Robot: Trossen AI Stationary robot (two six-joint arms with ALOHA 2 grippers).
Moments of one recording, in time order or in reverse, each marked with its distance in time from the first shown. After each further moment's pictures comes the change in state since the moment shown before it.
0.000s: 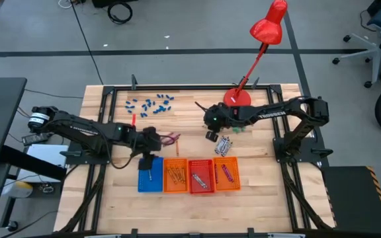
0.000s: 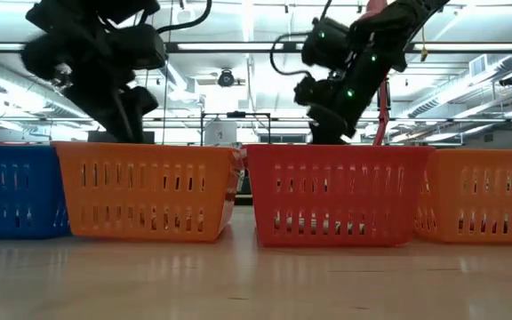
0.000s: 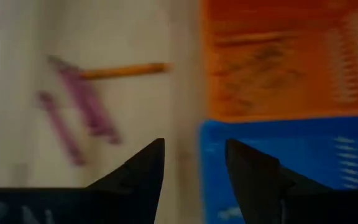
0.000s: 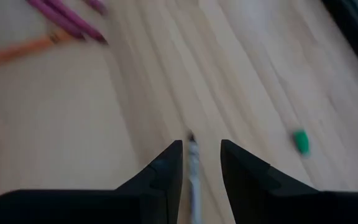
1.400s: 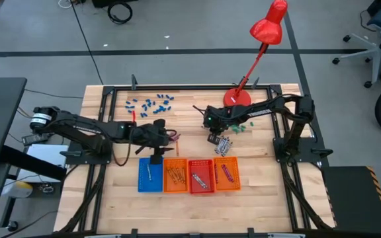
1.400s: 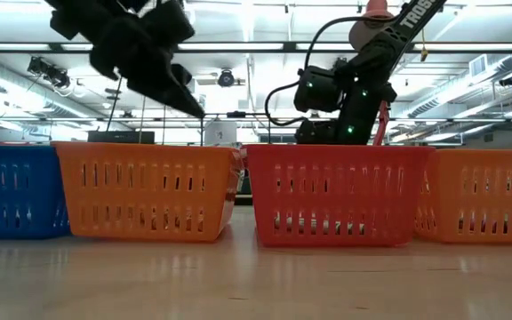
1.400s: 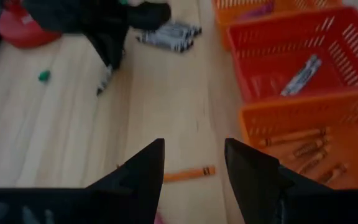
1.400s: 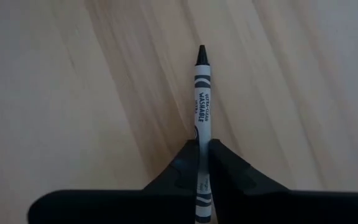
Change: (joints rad) left arm 0.044 0.034 -0.001 0.341 -0.093 0.178; right arm -0.072 0.174 0.016 -0.062 -0.189 -0.006
